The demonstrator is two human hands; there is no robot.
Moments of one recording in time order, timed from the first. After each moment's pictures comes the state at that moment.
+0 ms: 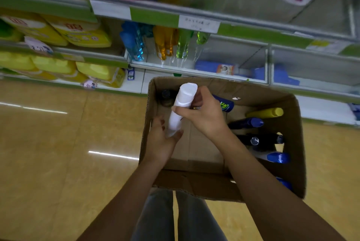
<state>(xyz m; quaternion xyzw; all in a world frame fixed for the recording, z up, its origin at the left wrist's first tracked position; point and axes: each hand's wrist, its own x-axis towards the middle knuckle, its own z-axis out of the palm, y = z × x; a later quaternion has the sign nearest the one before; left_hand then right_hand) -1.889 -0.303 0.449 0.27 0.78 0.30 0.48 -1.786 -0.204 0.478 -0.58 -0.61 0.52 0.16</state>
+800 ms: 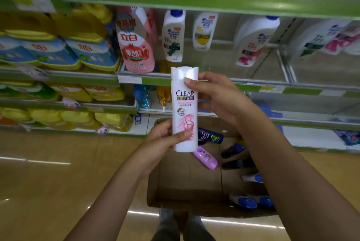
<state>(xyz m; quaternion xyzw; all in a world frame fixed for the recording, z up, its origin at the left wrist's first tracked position) -1.908 -0.282 0.646 0.30 0.54 0.43 0.66 -1.769 -0.166 0.709 -0.46 -0.48 0.71 0.24</state>
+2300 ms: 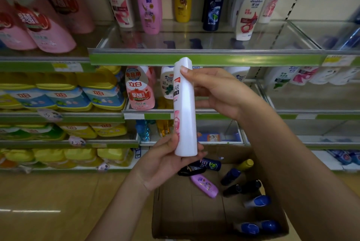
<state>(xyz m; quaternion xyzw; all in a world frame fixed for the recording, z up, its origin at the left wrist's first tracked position) -1.907 -0.284 0.730 0.21 0.24 0.51 0.80 -1.770 -0.173 0.843 -0.41 -0.55 0.67 0.28</state>
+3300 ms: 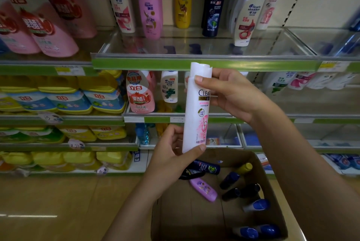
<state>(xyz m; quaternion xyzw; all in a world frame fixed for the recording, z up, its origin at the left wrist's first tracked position) -1.884 -0.296 0.761 0.48 0.58 0.46 0.47 -1.745 -0.170 0.844 -0.34 -0.57 0.67 0.32</state>
